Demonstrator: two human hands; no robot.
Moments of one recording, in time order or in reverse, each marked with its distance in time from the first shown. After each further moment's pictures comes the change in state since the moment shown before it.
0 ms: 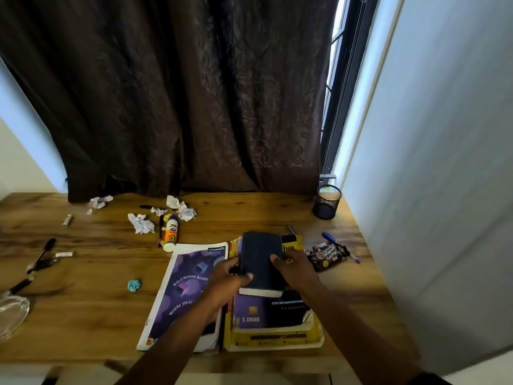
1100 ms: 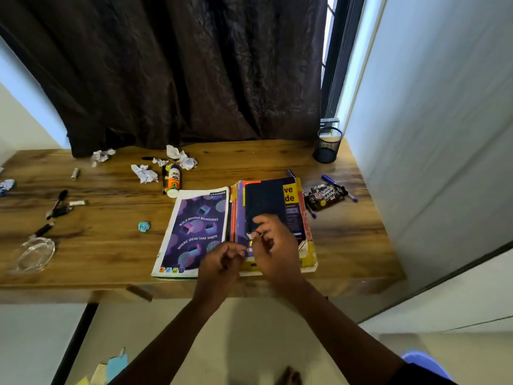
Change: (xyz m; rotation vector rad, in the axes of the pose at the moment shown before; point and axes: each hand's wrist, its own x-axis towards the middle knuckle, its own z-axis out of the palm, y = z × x) left_hand -0.091 -0.082 0.027 0.070 0.214 0.245; right_hand -0.115 0.036 0.052 0.016 0.225 -0.636
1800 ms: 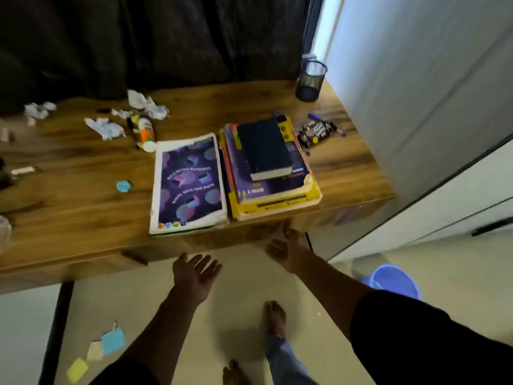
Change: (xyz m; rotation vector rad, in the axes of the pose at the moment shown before) left_hand -0.031 -0.152 -0.049 -1.119 0.147 -1.107; right_hand -0.110 0.095 0.051 0.851 0.324 1.357
